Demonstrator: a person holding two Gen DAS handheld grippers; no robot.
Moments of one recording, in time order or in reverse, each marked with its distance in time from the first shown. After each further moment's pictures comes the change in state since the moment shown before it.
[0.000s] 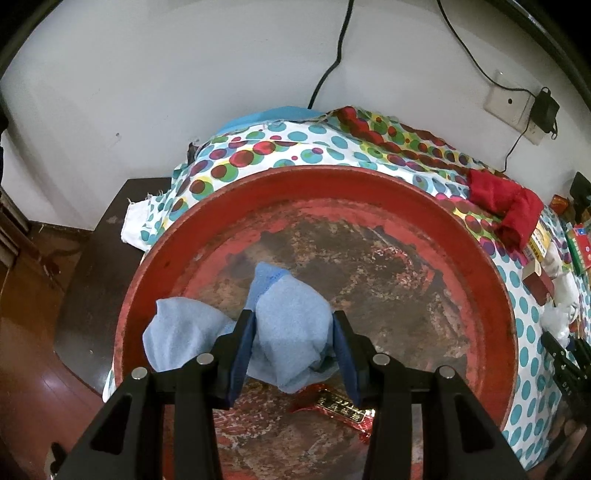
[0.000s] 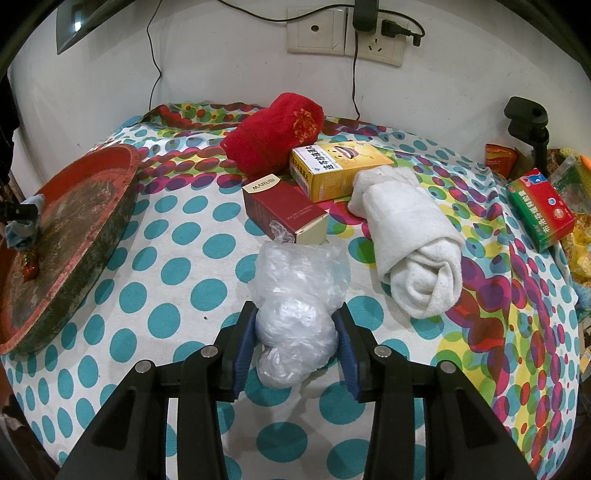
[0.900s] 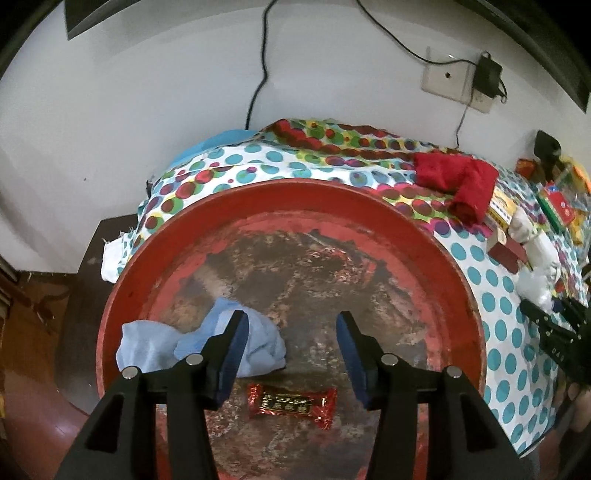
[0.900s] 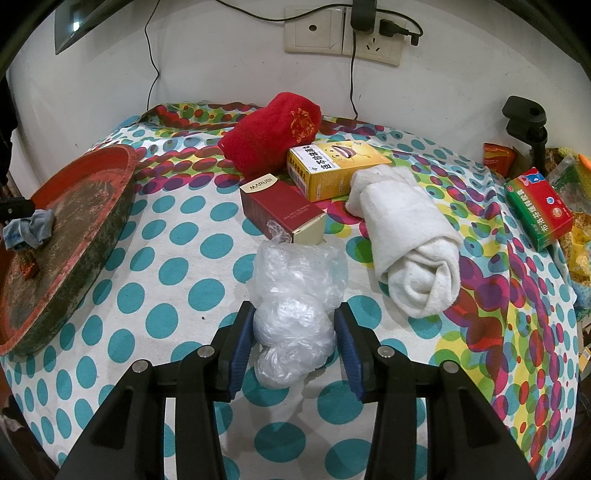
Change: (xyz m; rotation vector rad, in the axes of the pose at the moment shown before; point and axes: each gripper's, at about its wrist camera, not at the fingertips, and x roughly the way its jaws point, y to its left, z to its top) left arm -0.017 -0.051 -0.005 0.181 -0.048 -0.048; right arm 0.000 -0.001 0.000 -0.001 0.001 -0.005
